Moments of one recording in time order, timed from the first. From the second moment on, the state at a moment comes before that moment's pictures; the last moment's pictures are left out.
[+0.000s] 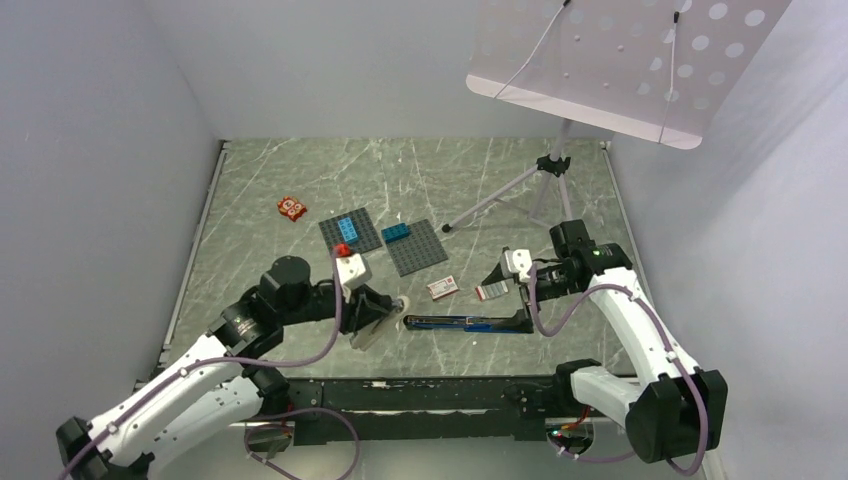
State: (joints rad) left arm -0.69 0.65 0.61 -0.30 0.49 -0.01; right arm 0.16 1.06 0.84 -1.13 -1.17 -1.41
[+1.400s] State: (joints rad) left arm -1.17 1.17 0.66 0.13 0.18 0.11; right arm 0.54 1.10 0.68 -0.65 -1.04 -1.03
